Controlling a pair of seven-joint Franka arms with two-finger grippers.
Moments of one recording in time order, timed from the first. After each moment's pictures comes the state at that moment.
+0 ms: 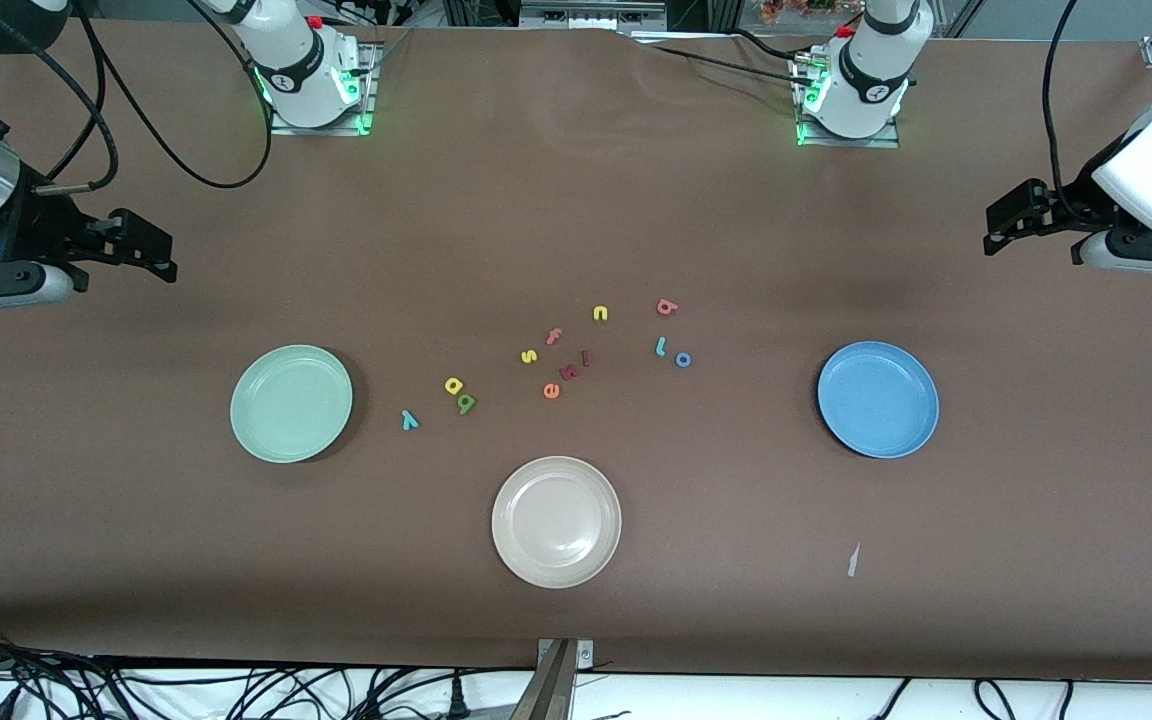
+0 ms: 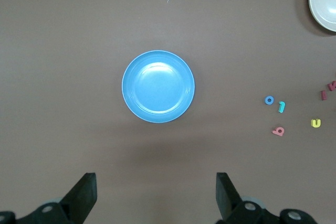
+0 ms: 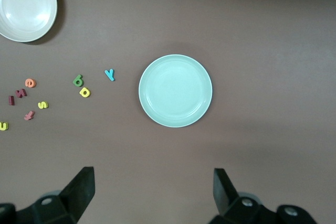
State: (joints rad) left arm -0.03 -0.01 -0.03 -1.63 -0.02 1.59 0.02; right arm 0.07 0.13 0.04 -1.46 0.02 1.59 0.00
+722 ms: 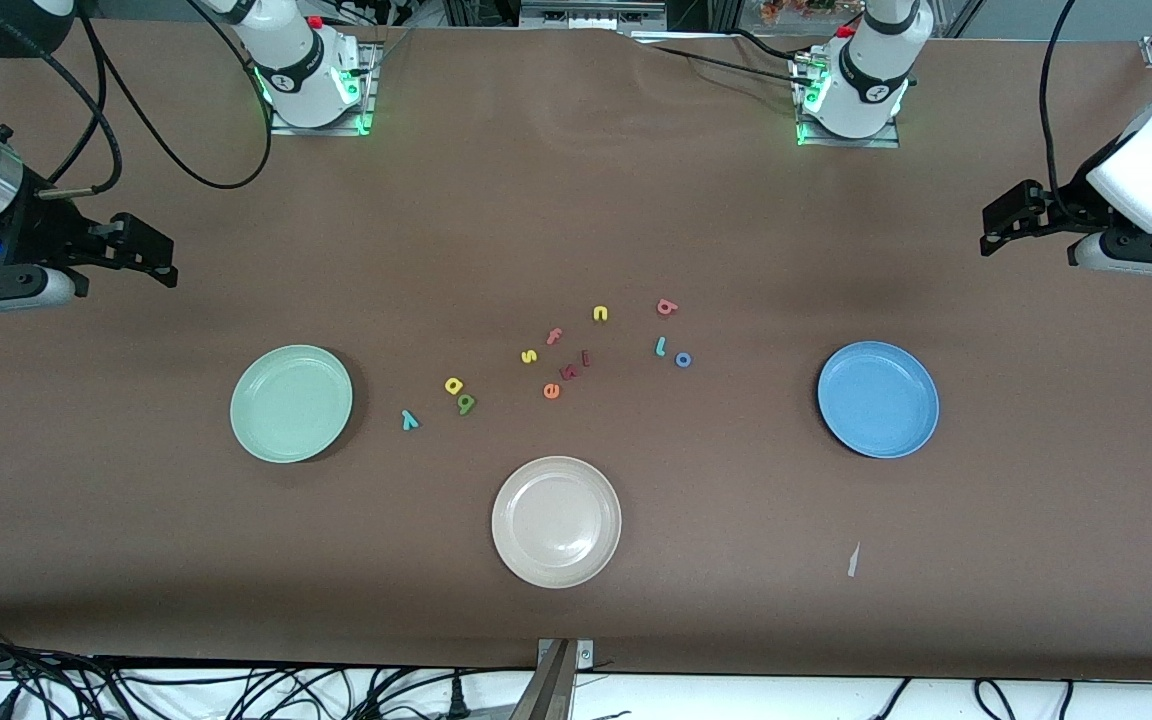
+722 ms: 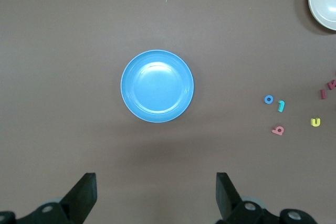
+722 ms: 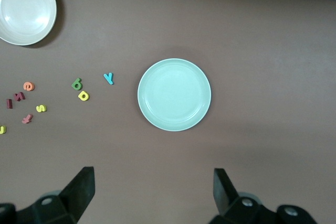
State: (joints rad) left arm -0.03 -0.01 -0.03 -1.63 -0.02 1.59 0.02; right arm 0.08 0.13 0.03 -1.46 0.01 1.61 0.00
